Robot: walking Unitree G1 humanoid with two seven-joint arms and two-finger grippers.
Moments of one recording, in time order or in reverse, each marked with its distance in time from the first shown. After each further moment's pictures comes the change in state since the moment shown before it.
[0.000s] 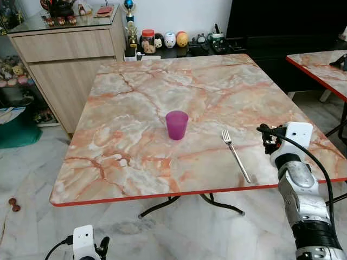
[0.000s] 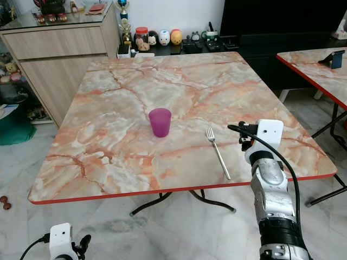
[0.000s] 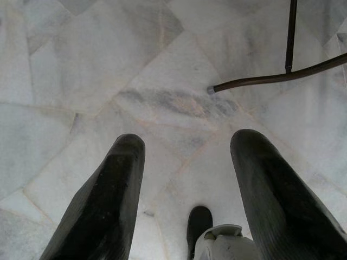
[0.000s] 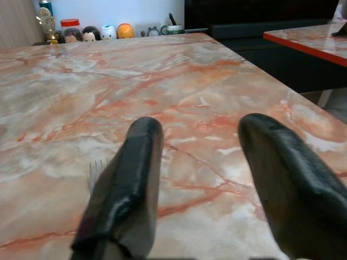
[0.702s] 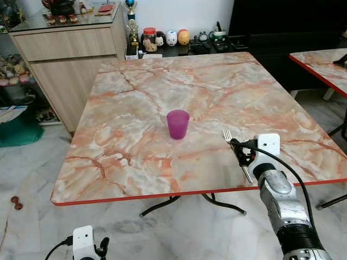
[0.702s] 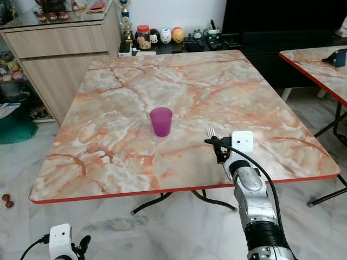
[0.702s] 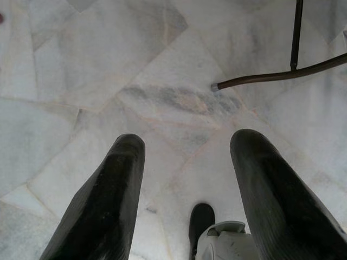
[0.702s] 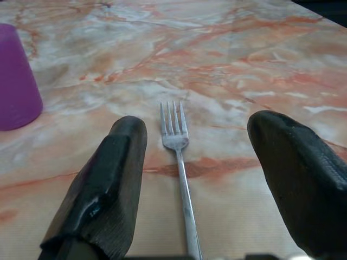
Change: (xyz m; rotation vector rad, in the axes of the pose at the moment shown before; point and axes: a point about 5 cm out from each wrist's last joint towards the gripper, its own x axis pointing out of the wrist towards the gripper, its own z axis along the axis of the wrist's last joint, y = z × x) left arm -0.001 0.001 -0.002 -0.001 0.004 0.002; right arm -0.005 0.040 -0.030 -0.028 0.093 0.176
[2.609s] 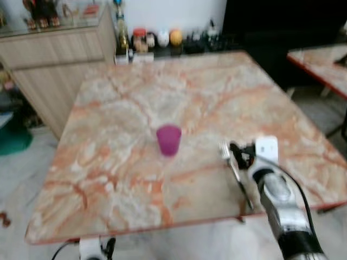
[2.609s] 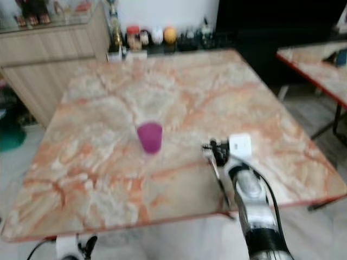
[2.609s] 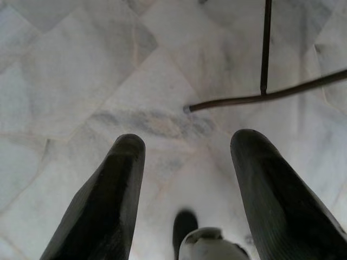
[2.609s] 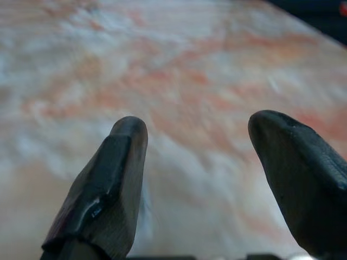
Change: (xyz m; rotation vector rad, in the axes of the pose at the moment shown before) left arm 0.001 -0.009 0.003 0.010 -0.012 -0.032; right arm -0.005 0.008 -0.002 -0.042 -0.029 0.015
